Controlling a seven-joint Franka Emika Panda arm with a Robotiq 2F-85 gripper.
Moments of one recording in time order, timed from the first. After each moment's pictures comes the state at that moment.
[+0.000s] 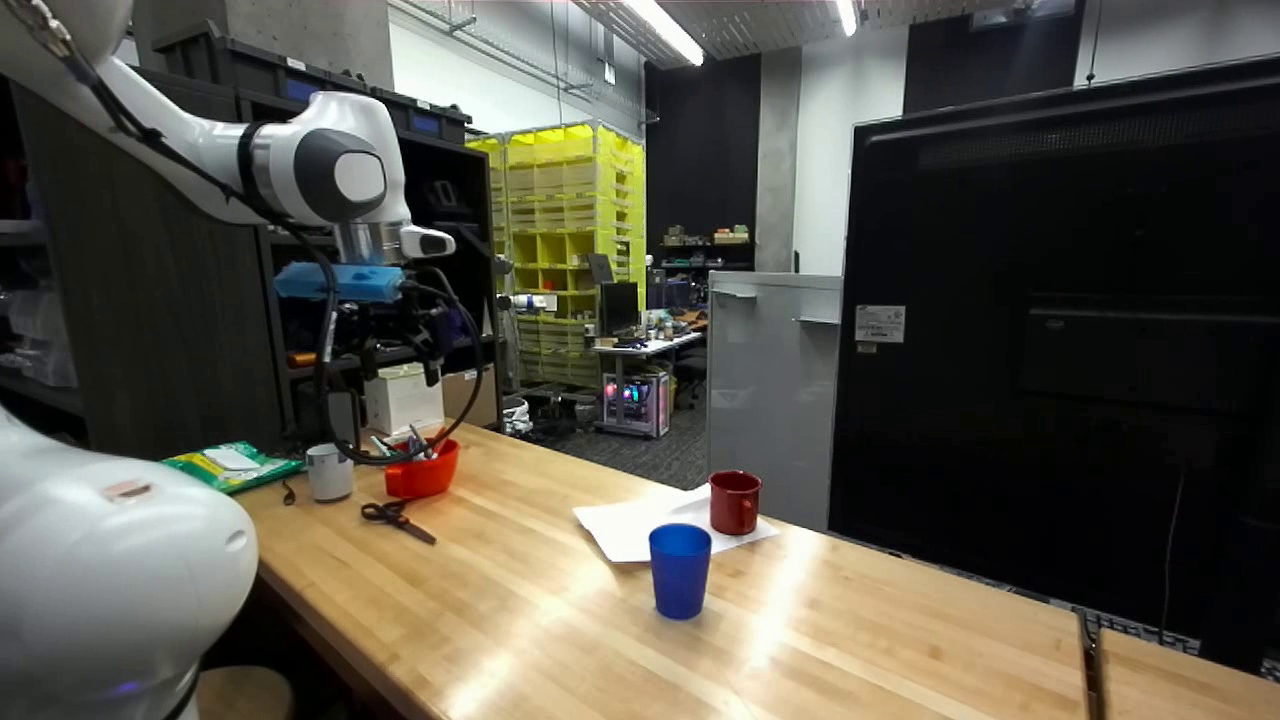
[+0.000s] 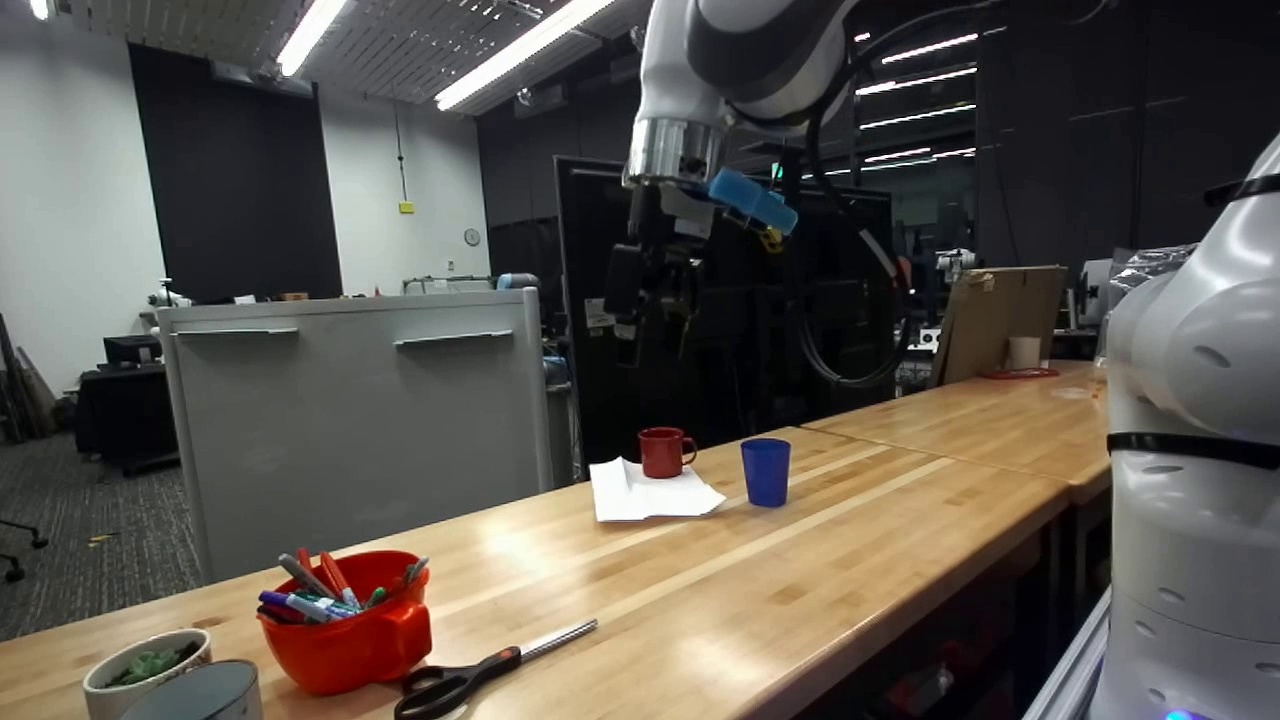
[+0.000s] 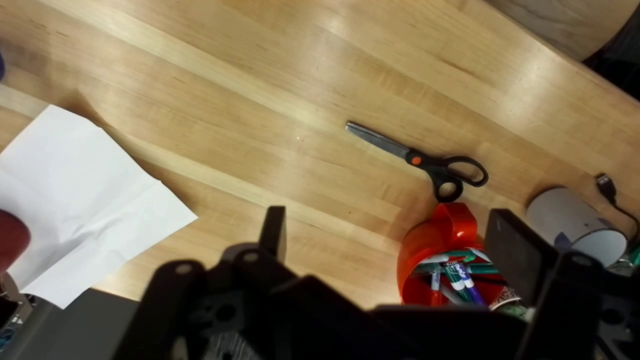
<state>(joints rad) 0.26 -0.57 0.25 -2.51 0.18 2.17 0.02</state>
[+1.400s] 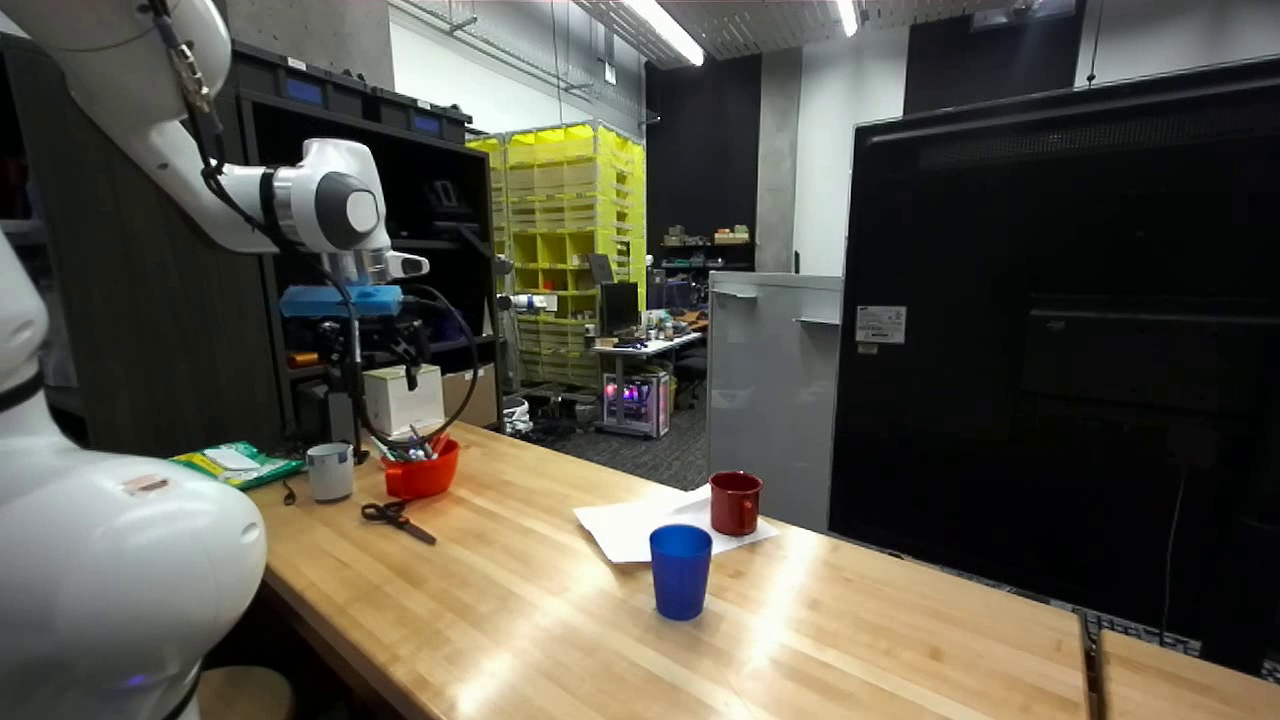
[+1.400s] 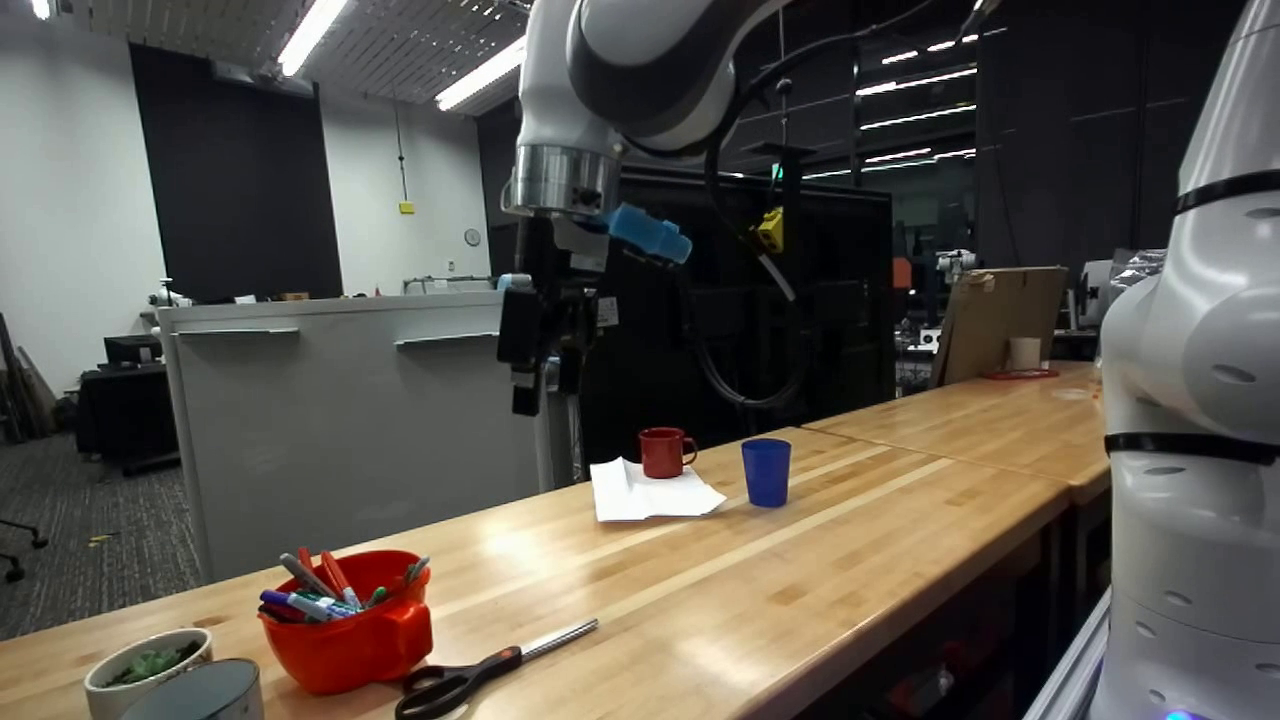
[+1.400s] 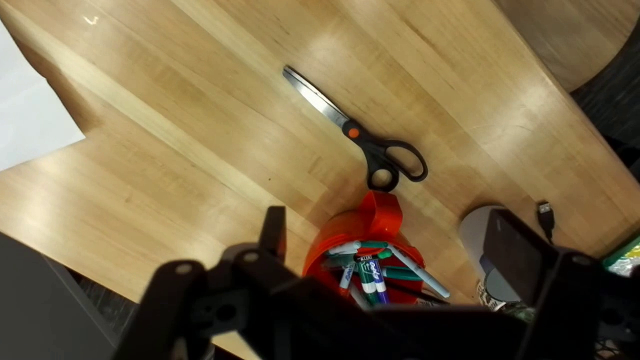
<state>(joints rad) 0.33 -0.27 0.34 -2.32 0.09 2.25 -0.03</state>
